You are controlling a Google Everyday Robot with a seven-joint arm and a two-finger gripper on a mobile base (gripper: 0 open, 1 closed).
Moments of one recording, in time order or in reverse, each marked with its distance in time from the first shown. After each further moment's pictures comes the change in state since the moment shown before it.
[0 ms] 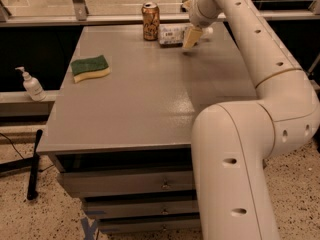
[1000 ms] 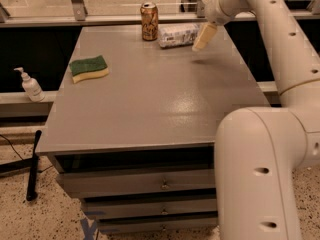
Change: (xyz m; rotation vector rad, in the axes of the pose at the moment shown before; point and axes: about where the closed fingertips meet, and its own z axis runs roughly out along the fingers) arm 0.013 0.003 -0.045 0.021 -0.139 0.116
